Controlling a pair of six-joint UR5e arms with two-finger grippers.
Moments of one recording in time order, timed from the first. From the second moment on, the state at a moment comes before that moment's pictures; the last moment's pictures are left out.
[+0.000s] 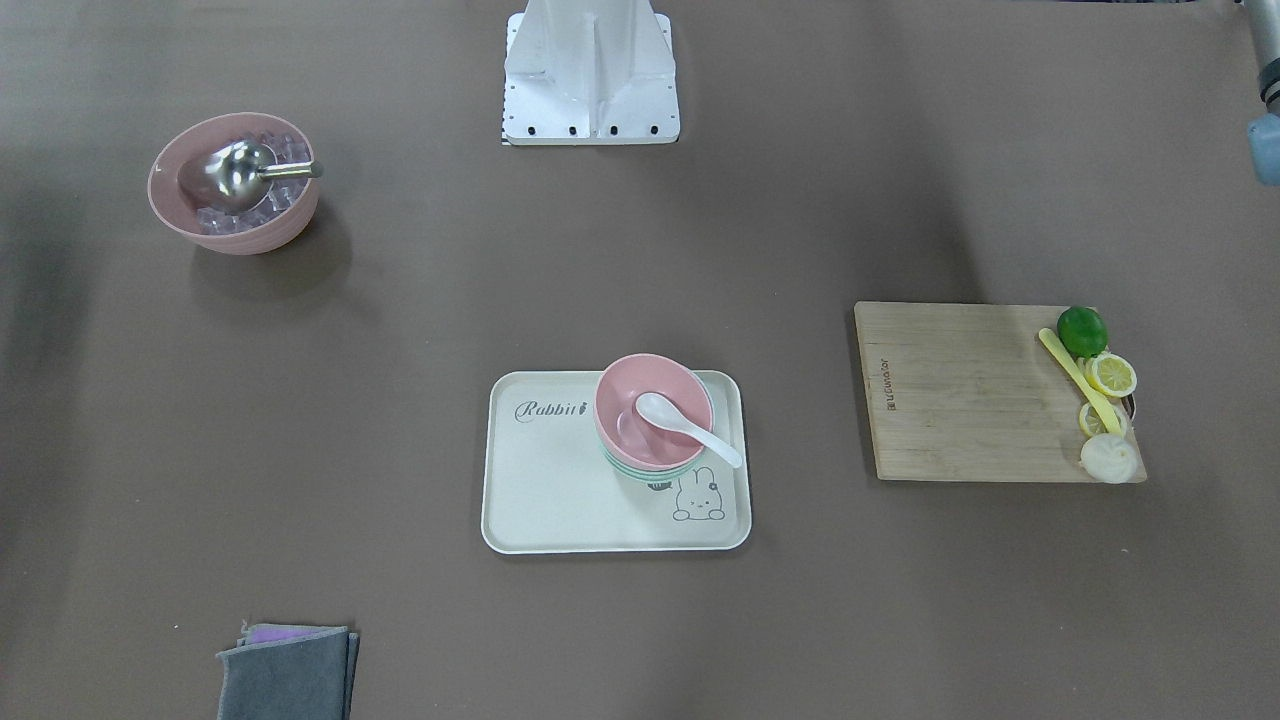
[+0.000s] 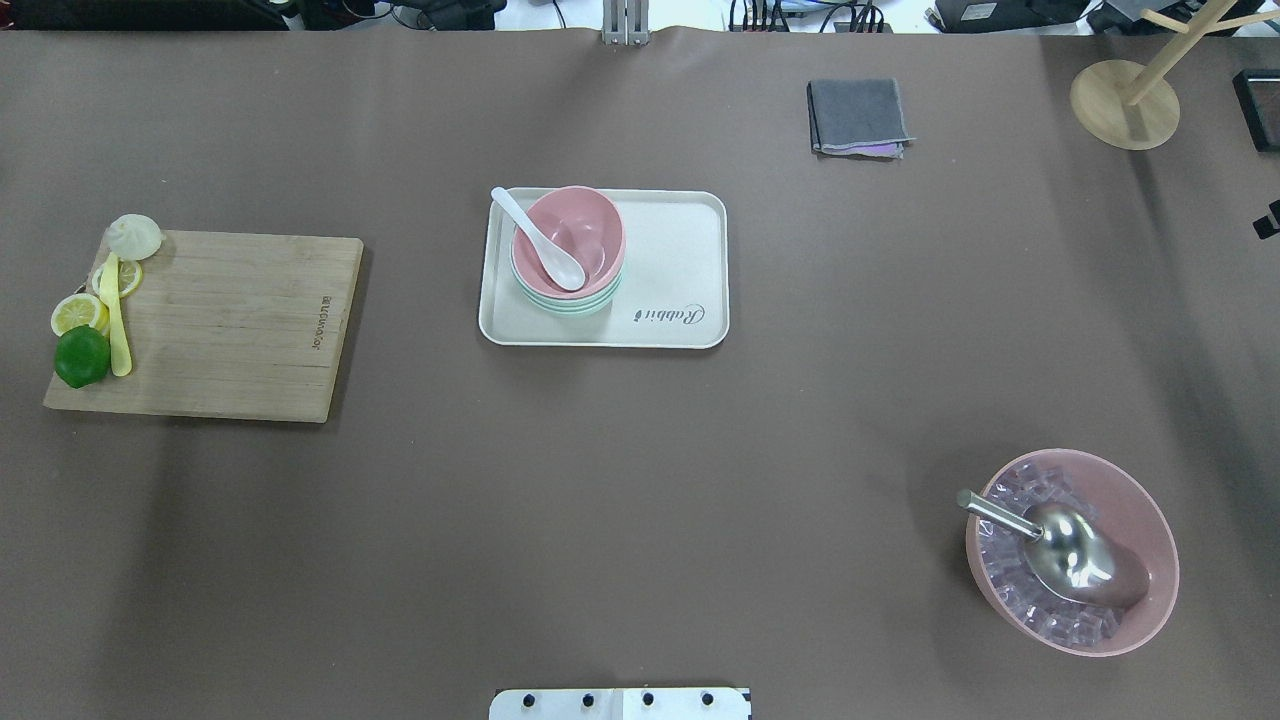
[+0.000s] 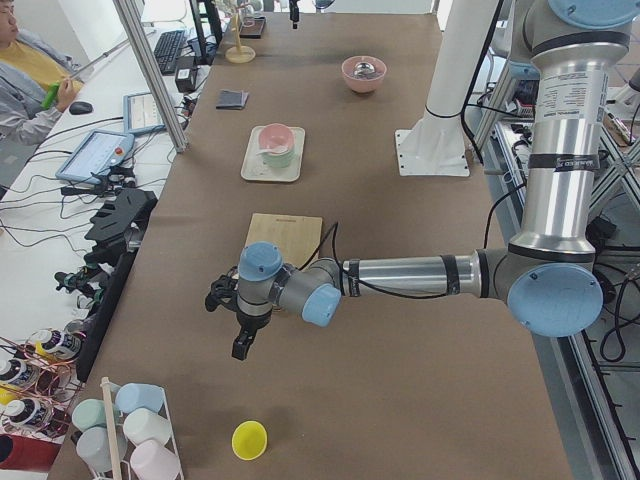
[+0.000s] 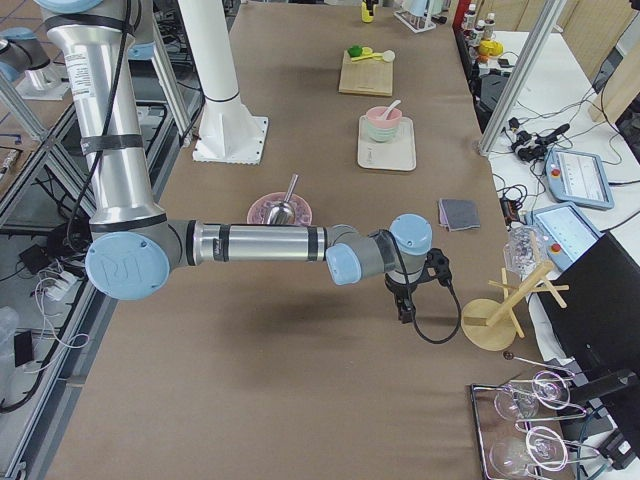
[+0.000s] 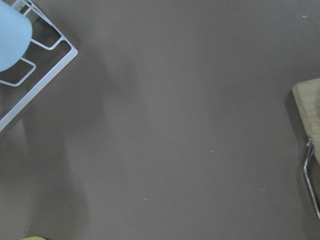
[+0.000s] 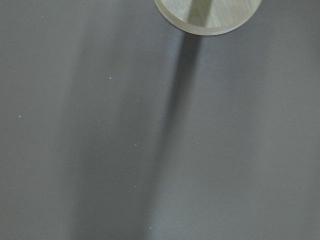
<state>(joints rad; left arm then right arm) -1.42 -1.60 -1.43 -2.06 -2.15 -0.04 1.42 -1.43 1.42 -1.27 2.32 0.06</state>
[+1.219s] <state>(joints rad) -1.44 -1.59 -1.42 -2.06 -2.19 0.00 1.45 -1.45 1.40 -1.27 2.32 0.02</state>
